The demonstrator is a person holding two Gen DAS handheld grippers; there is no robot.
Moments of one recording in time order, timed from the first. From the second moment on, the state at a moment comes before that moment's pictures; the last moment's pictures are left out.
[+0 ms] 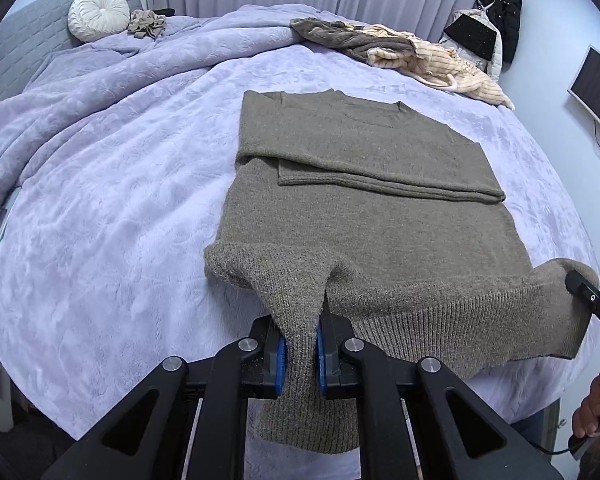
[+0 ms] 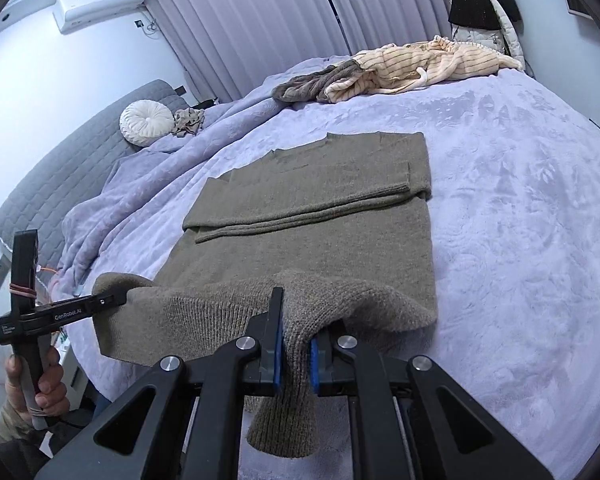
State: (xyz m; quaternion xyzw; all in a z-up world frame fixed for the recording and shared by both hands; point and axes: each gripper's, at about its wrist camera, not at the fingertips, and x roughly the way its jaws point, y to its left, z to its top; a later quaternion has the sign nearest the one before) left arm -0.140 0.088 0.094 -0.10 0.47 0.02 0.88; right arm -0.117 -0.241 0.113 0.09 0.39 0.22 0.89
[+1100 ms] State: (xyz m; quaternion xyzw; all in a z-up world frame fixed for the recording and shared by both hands) left arm -0.088 0.093 0.122 -0.11 0.45 0.03 0.88; right arm -0.062 -0.228 0.136 0.09 0.38 0.19 0.90
